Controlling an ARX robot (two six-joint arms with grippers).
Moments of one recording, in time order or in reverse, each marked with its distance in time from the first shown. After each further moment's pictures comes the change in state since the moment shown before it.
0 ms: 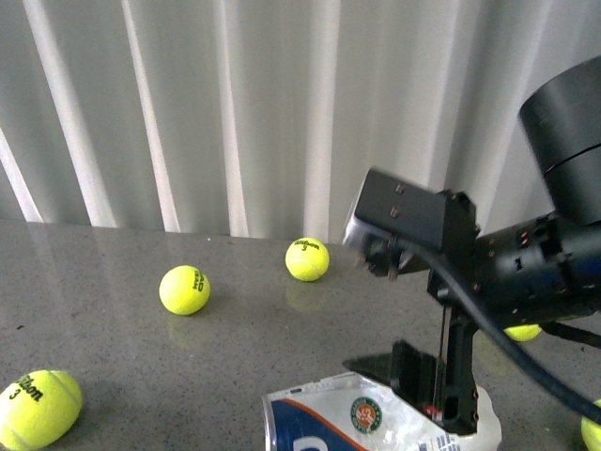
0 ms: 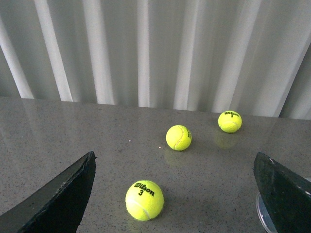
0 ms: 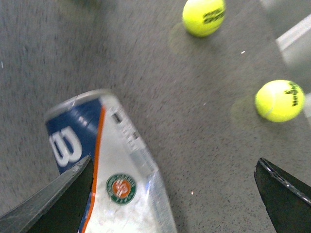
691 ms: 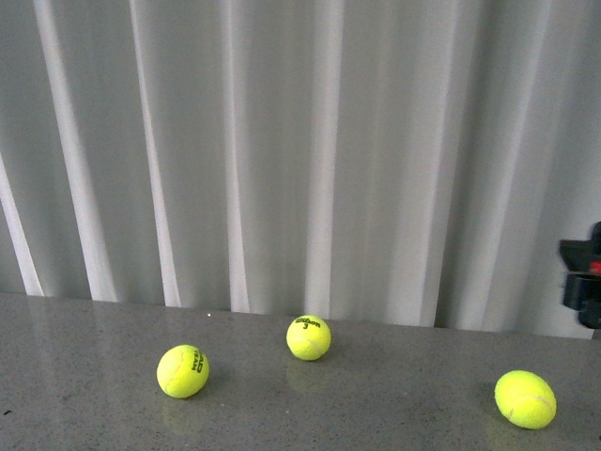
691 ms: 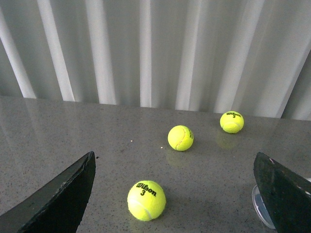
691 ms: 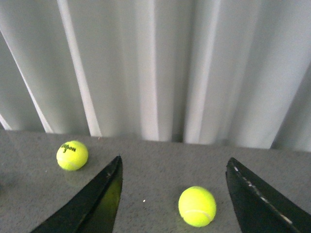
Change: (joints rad) left arm 0.000 0.000 0.000 0.000 -0.003 0.000; right arm -0.129 -0.382 -0.481 0.797 0.683 0.893
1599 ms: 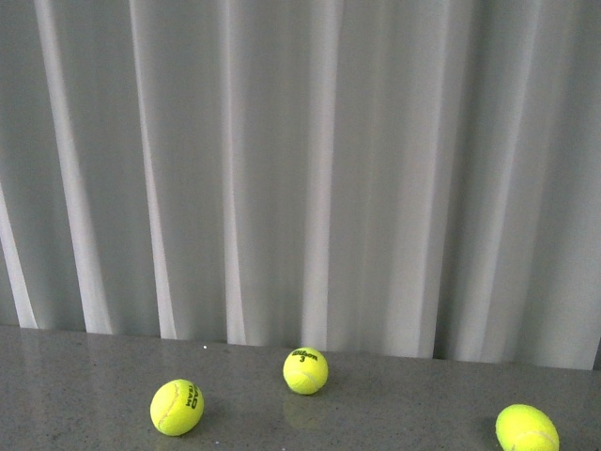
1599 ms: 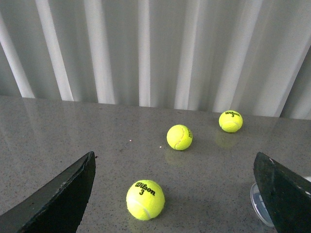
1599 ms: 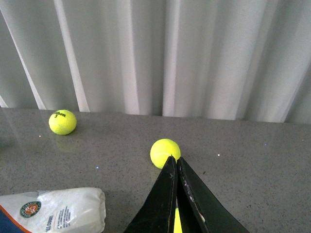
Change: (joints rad) left arm 0.000 0.000 0.000 0.000 0.002 0.000; right arm -0.154 -0.570 -0.441 -0.119 -0.140 -0.026
